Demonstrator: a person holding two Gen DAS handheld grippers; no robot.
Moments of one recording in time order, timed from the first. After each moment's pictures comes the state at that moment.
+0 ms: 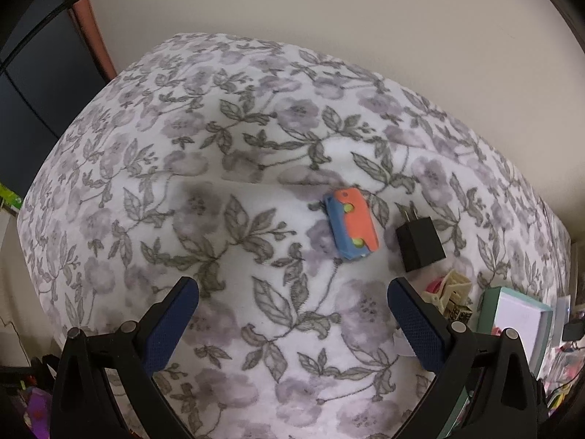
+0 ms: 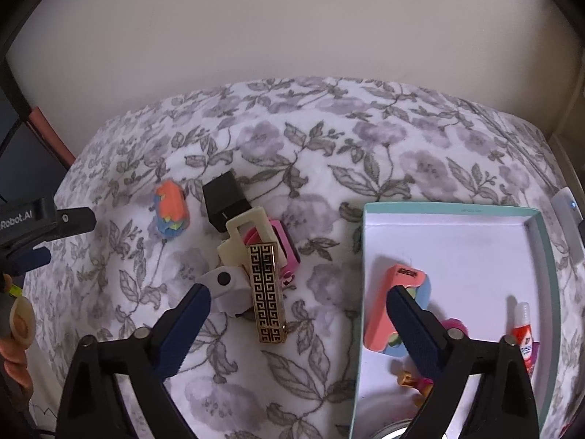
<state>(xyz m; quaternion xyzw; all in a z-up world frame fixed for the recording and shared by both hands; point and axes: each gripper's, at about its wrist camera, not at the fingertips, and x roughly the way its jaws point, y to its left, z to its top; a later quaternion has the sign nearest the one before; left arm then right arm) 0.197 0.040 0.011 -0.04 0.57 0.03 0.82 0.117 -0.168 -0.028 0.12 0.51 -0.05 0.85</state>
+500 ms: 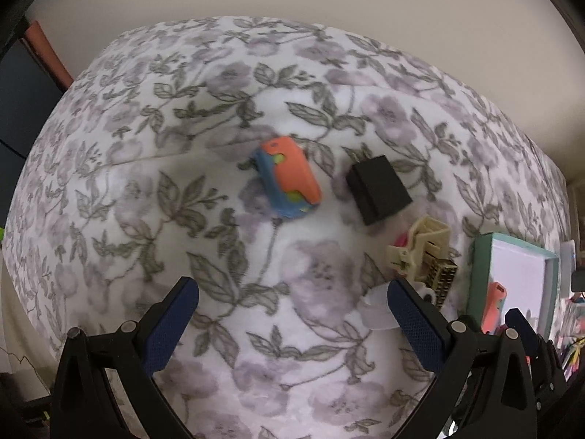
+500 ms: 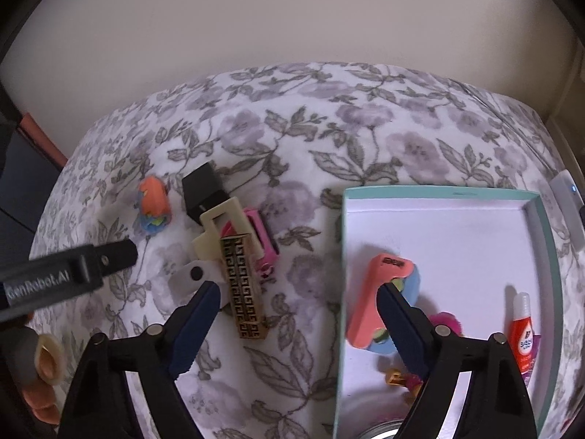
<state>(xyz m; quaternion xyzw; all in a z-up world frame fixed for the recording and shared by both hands) 0.191 -0.015 -0.018 0.01 0.61 -0.03 0.79 0.113 -0.193 -0.033 0.15 0.51 -0.06 0.84</state>
